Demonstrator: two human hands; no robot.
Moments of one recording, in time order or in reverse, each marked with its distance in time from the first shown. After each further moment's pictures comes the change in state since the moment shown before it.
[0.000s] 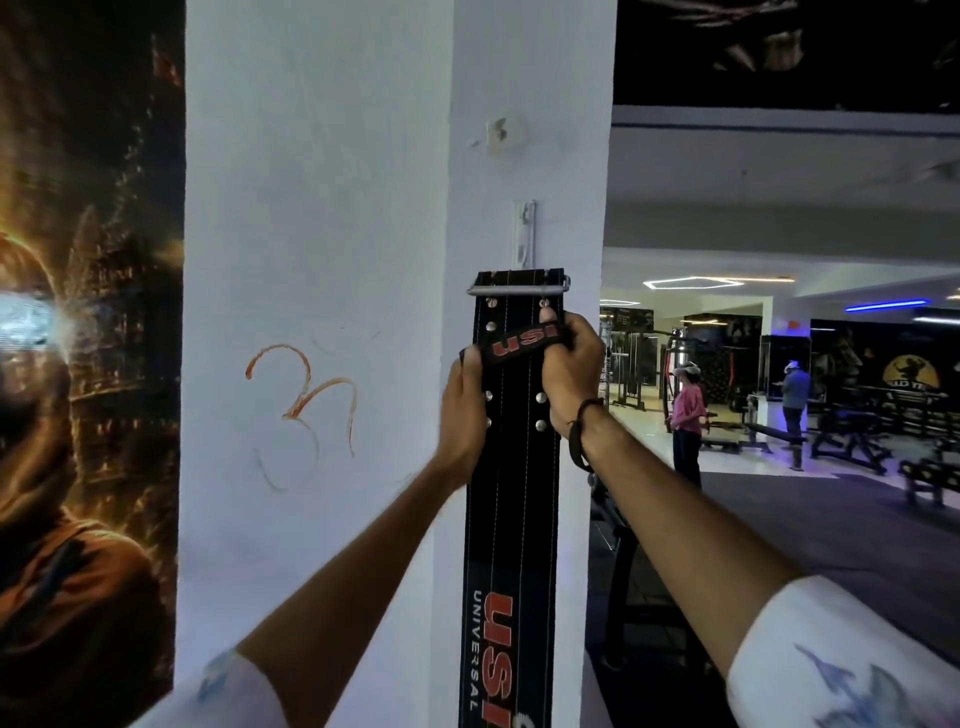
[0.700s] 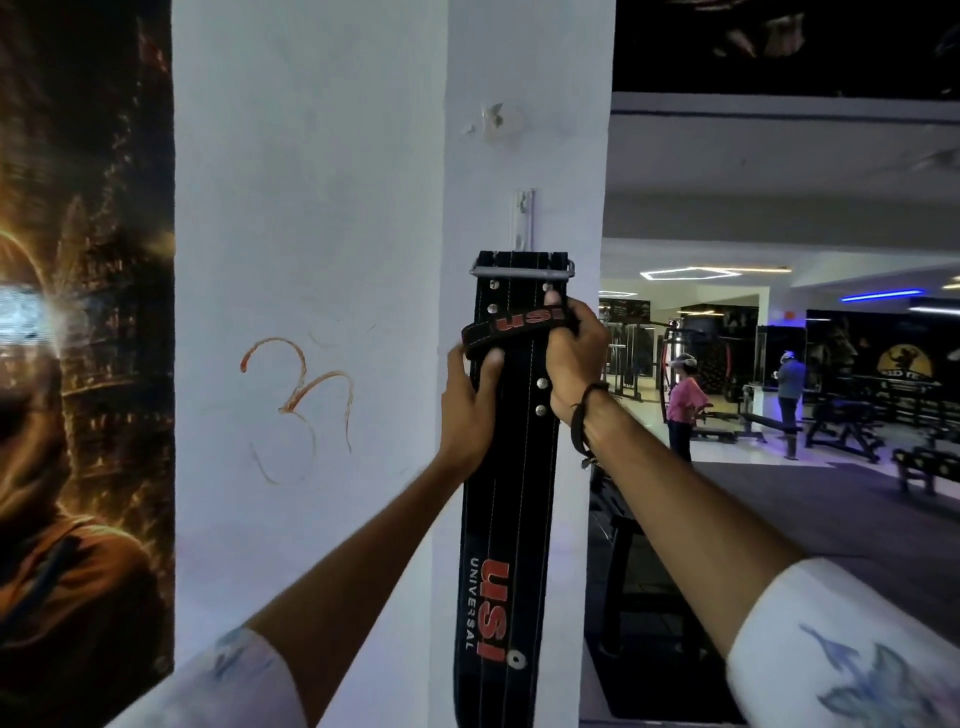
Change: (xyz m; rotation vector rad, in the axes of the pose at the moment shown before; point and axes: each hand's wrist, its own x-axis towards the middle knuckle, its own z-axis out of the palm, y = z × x) left_hand 0.001 -0.015 0.003 0.107 -0.016 0.078; right_hand 0.010 -0.001 0.001 0.077 0.049 0.052
